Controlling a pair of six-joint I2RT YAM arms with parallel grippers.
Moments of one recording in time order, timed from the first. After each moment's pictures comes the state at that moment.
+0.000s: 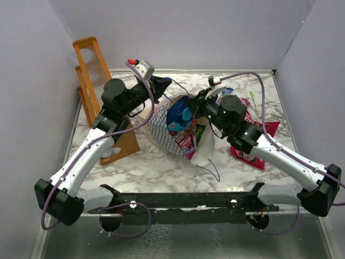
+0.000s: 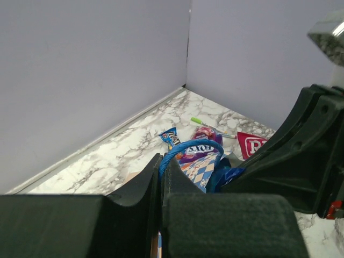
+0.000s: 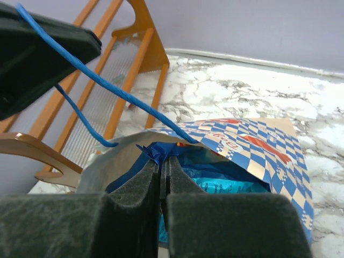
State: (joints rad) left arm -0.49 1.19 1.19 0.15 0.37 -0.10; right arm 0.83 1.21 1.09 0.09 0.21 0.31
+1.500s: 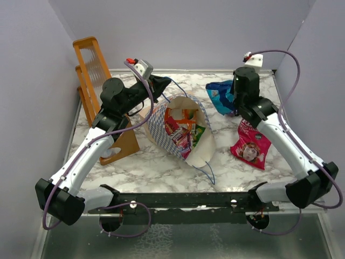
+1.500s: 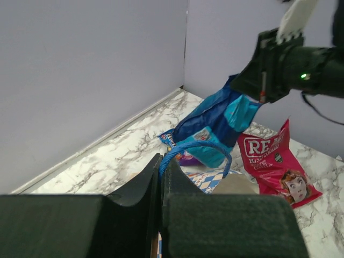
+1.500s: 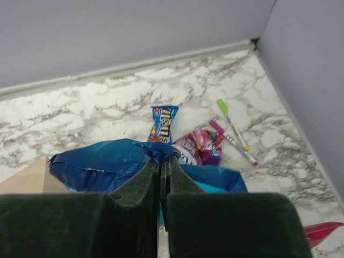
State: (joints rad) left arm -0.46 1.19 1.19 0.17 0.41 -0.10; right arm 0.50 1.30 1.36 -0.31 0.76 0.16
